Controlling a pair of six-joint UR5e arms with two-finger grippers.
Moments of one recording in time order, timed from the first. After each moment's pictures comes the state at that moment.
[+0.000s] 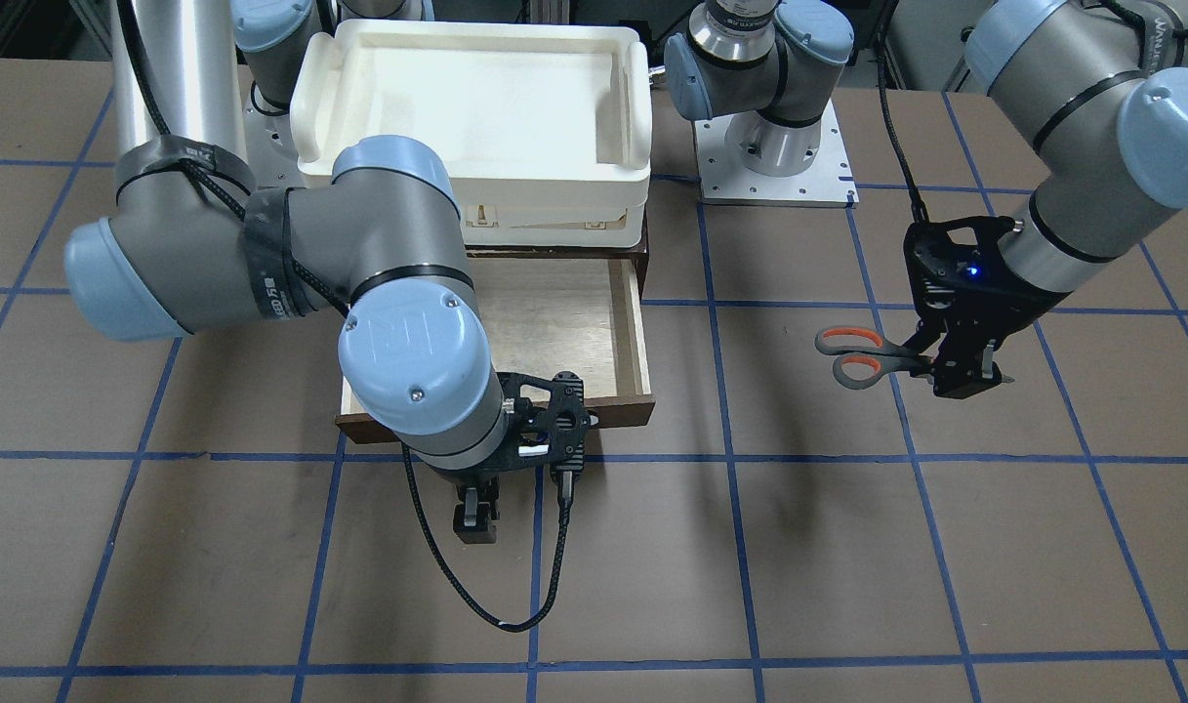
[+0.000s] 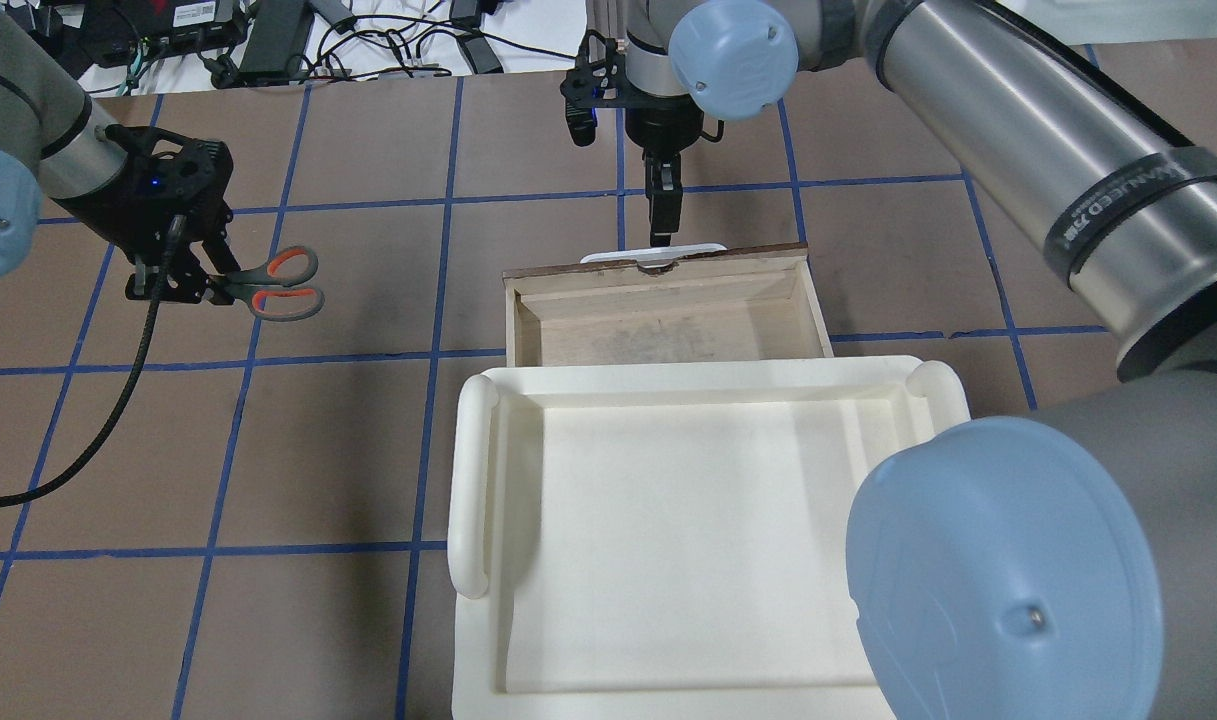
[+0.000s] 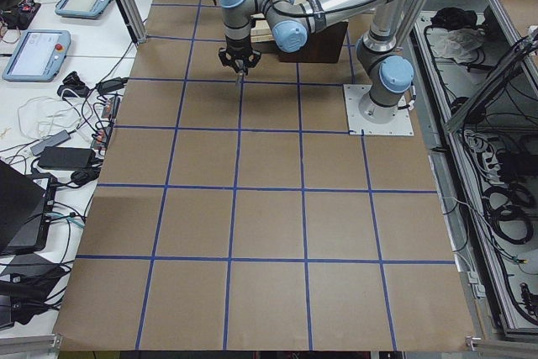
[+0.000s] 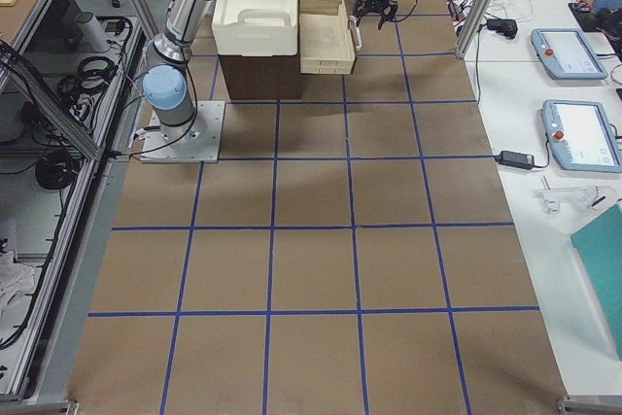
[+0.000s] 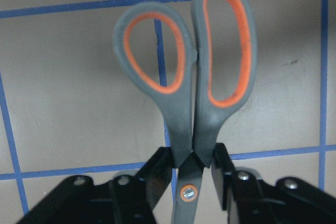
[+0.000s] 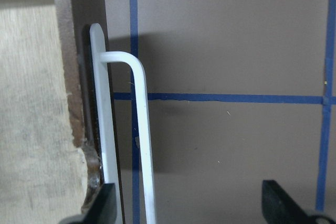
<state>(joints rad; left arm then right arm) -1.28 -1.67 -1.72 -1.37 1.50 1.93 1.83 -0.99 1.14 -1.63 -1.49 -1.33</state>
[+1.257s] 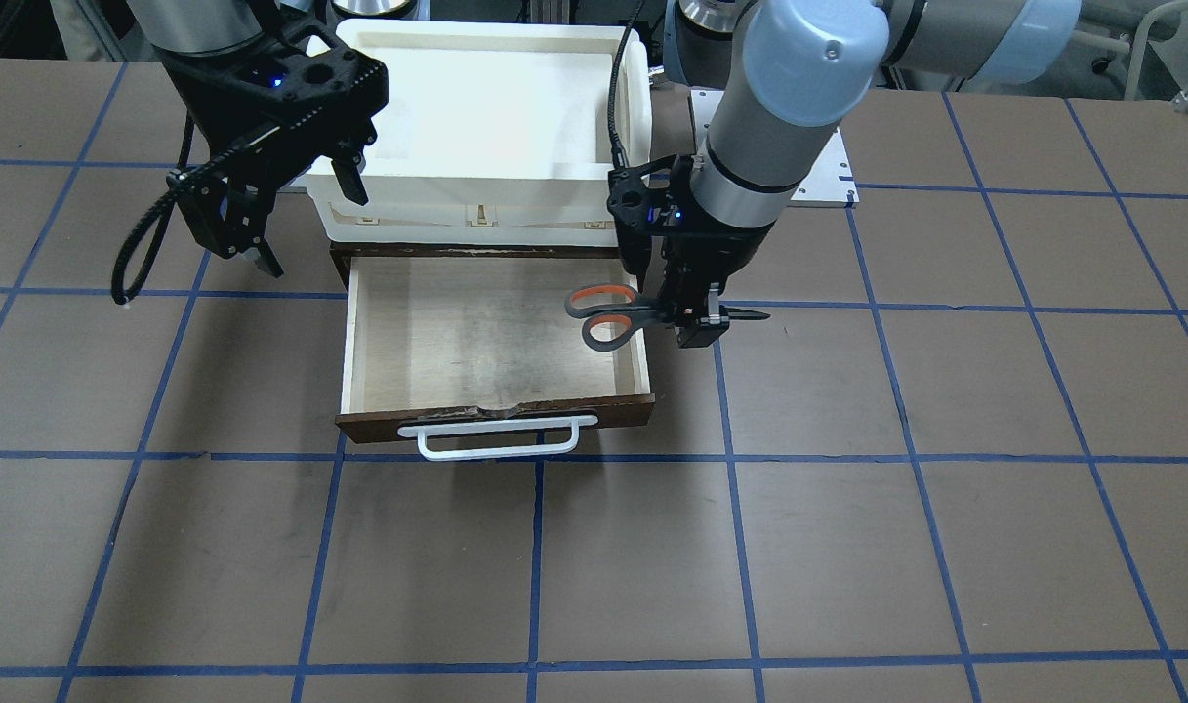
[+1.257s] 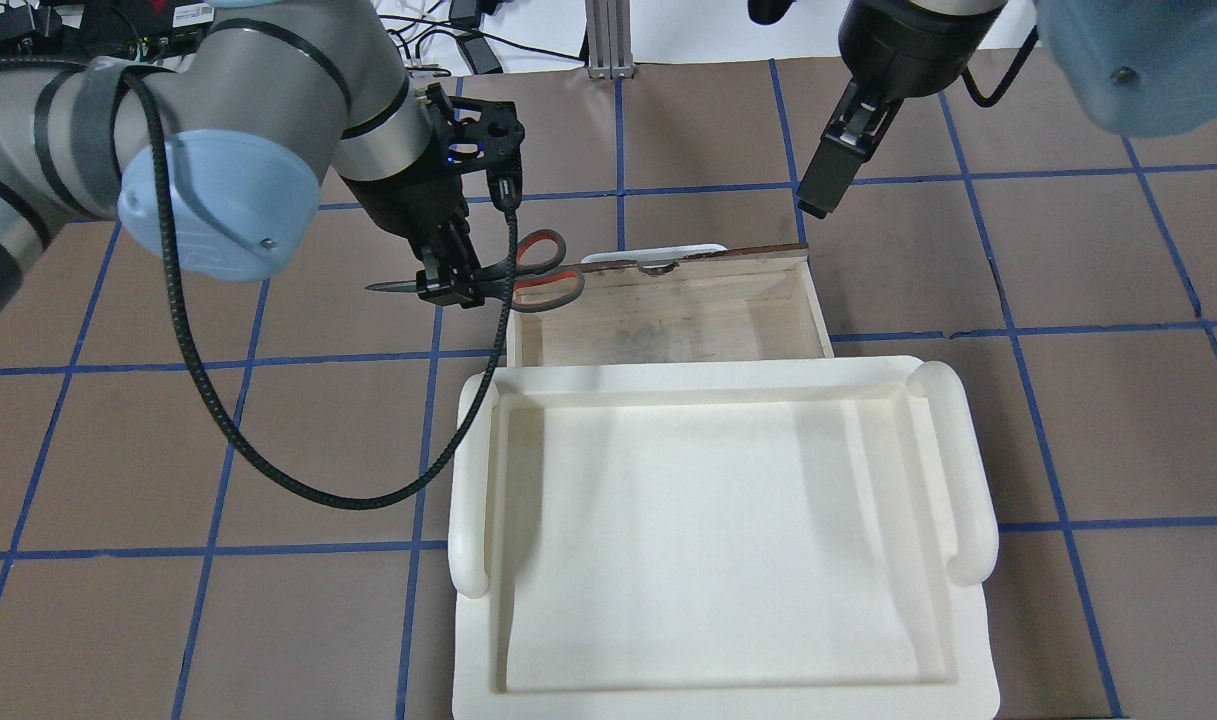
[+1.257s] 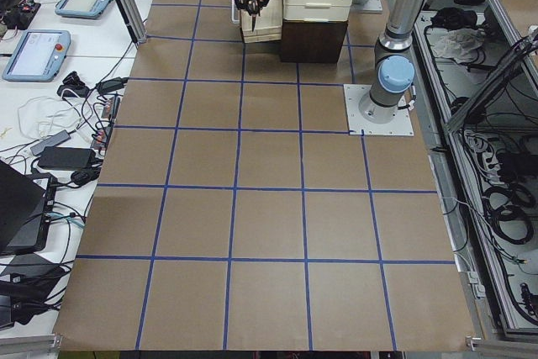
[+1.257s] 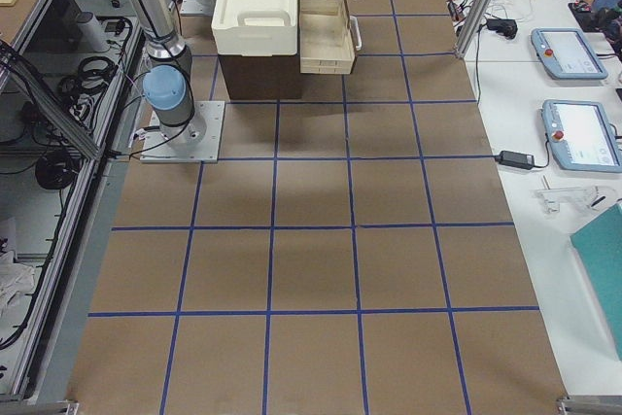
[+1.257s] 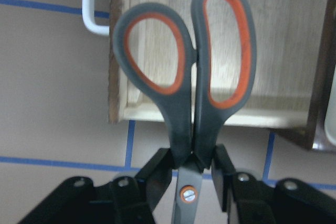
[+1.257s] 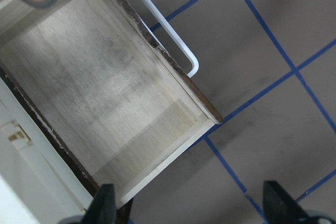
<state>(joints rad) -1.76 -1.71 -1.62 -1.42 1.46 1.25 1.67 -1.55 1.45 -1.57 -1.52 -0.78</state>
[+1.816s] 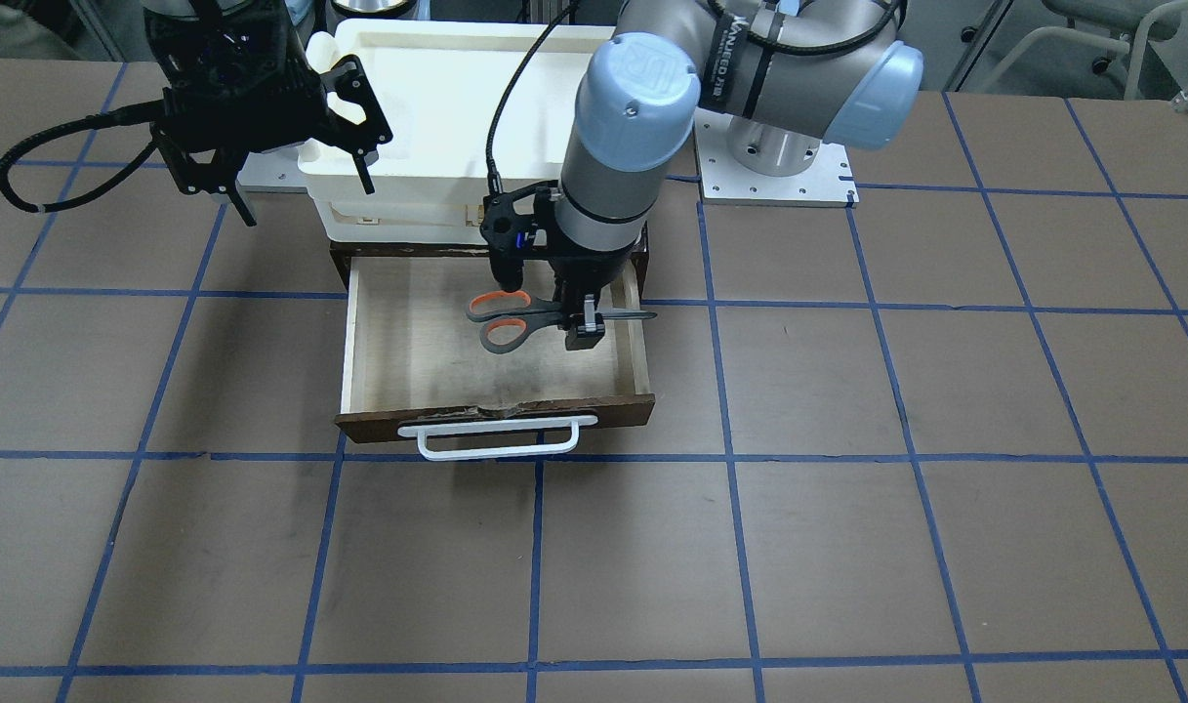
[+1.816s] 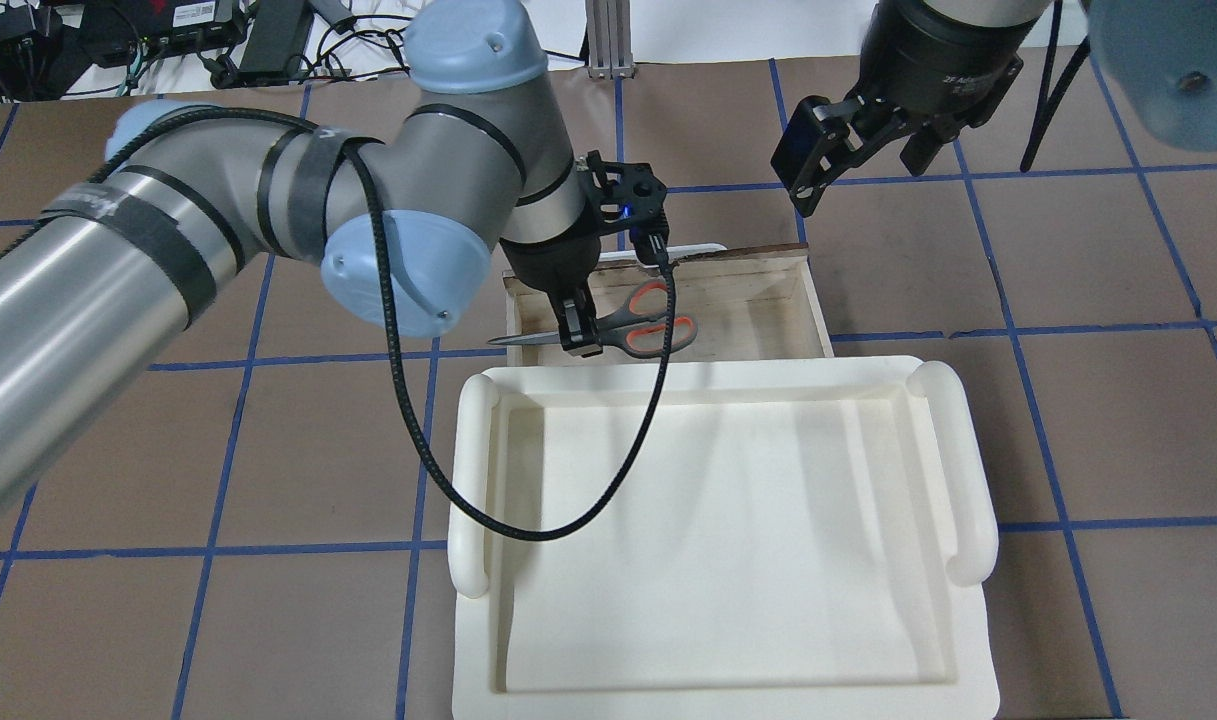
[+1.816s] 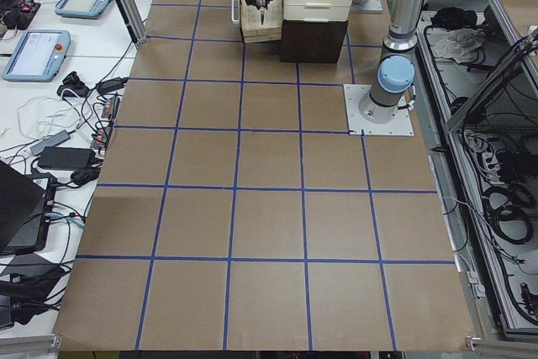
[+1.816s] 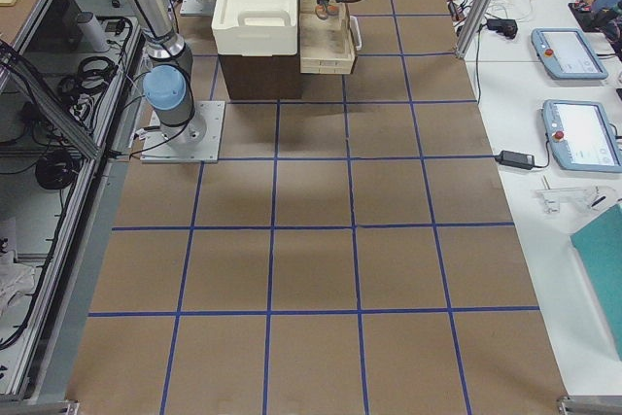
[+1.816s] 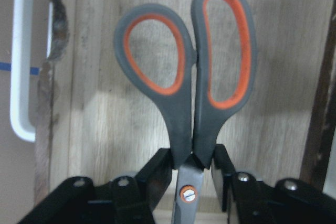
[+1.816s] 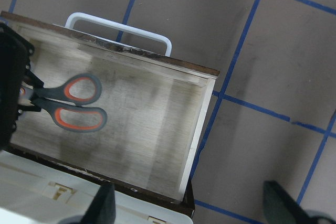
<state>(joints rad) -1.93 -1.81 -1.63 -1.32 1.42 1.06 1.66 -1.59 1.46 -1.51 -1.52 -0.21</state>
